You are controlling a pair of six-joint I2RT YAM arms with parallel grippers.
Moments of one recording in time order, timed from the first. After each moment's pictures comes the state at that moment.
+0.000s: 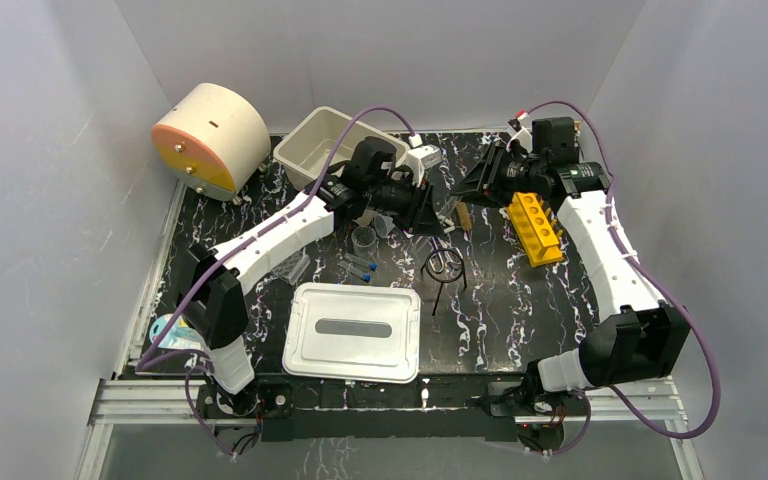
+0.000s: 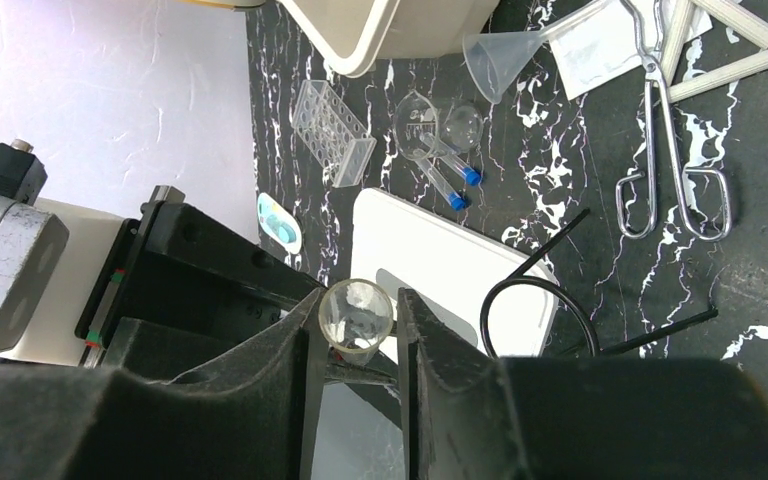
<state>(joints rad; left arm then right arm) -0.75 1.76 1.58 -0.39 0.66 -0.25 0.18 1.40 1.43 -0.76 -0.65 0.64</state>
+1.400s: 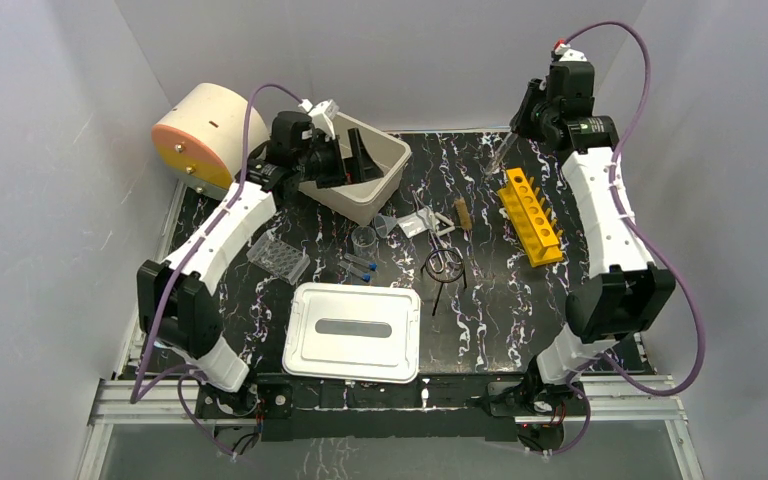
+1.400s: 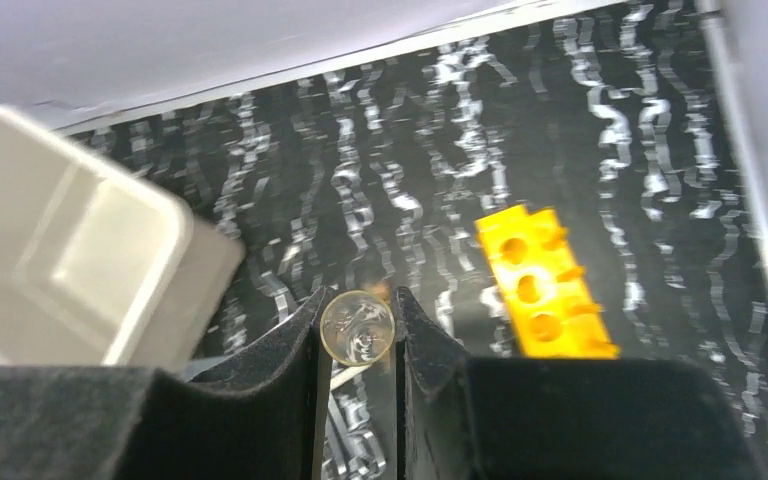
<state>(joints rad) -0.41 1.63 1.51 -0.38 0.42 -0.49 0.12 1.63 1.84 -0.71 -0.01 0.33</state>
